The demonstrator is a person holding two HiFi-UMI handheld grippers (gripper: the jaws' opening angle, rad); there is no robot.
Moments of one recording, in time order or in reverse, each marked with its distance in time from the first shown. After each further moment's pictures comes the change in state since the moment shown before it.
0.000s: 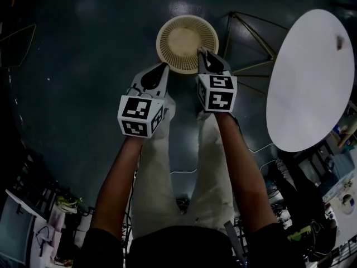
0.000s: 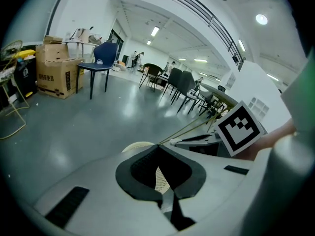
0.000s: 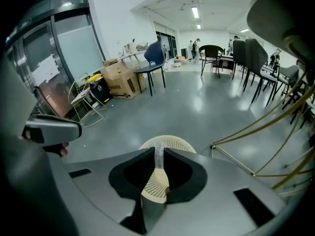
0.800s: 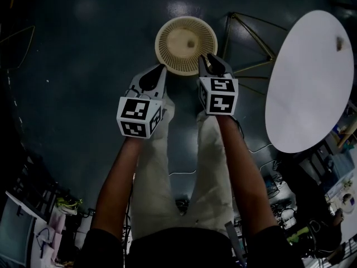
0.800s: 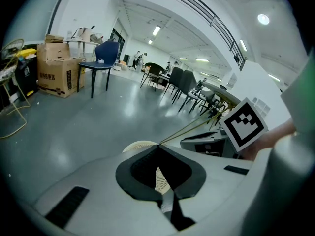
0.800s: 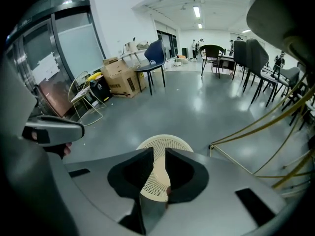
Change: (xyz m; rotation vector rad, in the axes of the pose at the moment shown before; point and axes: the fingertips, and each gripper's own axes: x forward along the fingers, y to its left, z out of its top) left arm 0.002 0.009 -0.006 -0.005 0.009 0.009; right arm -0.003 -0.002 -0.001 -0.011 0.013 -0.007
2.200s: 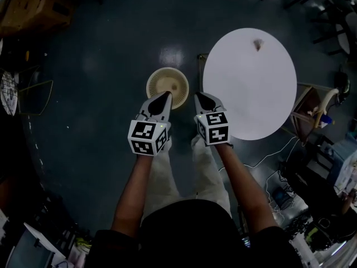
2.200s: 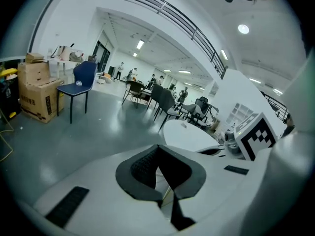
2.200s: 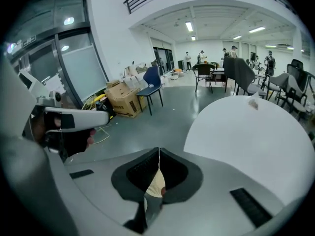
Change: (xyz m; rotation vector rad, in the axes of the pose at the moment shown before) left arm -0.099 -0.205 0.210 0.097 -0.115 -0.146; right arm -0.264 -0.048 0.126 0.060 -0.132 0.020
